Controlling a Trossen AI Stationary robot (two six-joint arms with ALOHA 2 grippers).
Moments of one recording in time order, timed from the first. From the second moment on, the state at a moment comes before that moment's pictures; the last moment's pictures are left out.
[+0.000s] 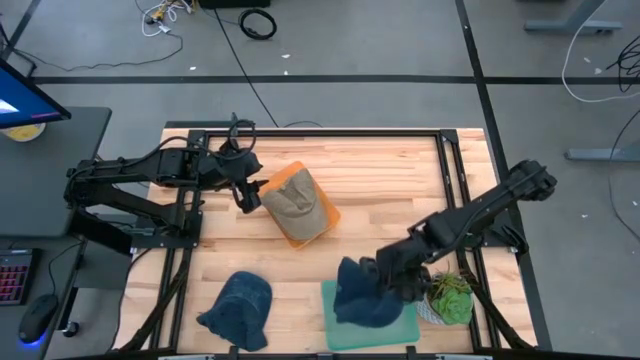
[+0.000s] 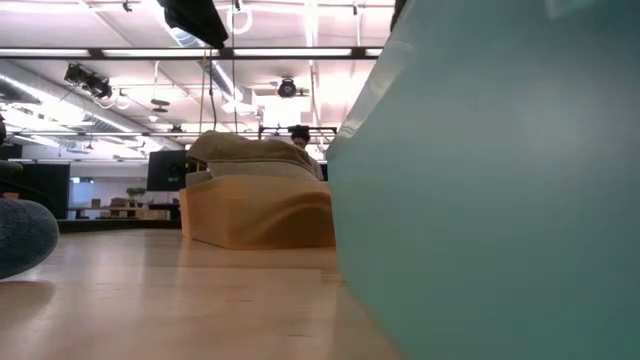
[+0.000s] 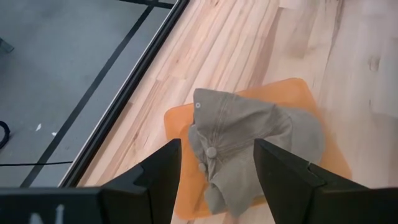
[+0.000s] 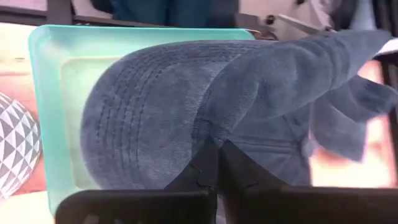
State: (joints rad) left arm 0.02 1.13 1.25 -0.91 -0.42 -0.17; right arm 0.49 1.48 1.28 -0.79 -0.23 -1.05
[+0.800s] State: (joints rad) left arm 0.02 1.13 1.25 -0.89 -0.41 -0.22; right arm 0.65 1.77 1.28 -0.75 -0.08 -0.85
